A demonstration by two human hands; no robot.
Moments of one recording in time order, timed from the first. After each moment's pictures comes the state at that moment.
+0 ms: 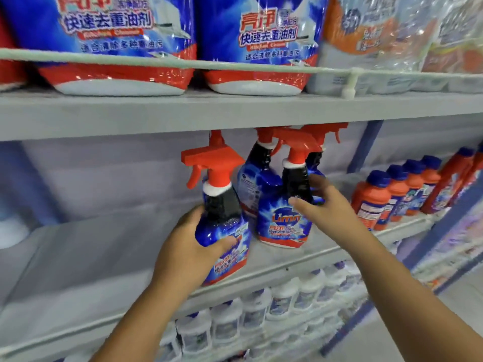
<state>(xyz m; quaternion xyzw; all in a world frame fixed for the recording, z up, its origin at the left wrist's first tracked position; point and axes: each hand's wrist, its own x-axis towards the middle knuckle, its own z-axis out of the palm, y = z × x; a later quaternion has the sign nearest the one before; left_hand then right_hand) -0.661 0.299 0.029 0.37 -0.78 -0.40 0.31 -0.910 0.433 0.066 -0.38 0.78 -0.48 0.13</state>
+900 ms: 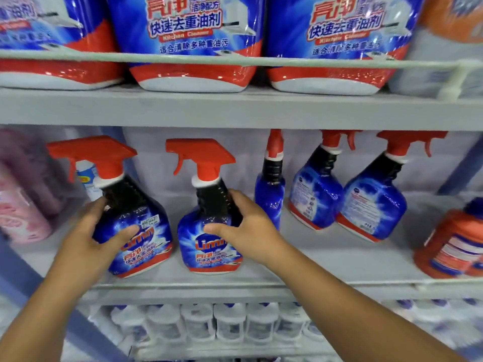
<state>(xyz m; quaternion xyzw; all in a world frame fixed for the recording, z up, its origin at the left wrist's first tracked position) -0.475 0.239 0.021 0.56 -0.67 -0.26 0.41 -0.762 0.310 0.042 -0.60 0.62 -0.43 0.27</state>
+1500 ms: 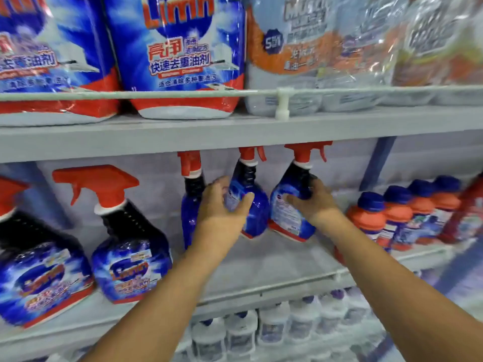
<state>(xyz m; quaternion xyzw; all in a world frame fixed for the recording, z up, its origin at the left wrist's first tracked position) -0.807 0.314 0.063 0.37 -0.73 -0.35 0.45 -1.016 0.384 0.061 -0.38 0.79 -0.47 0.09</state>
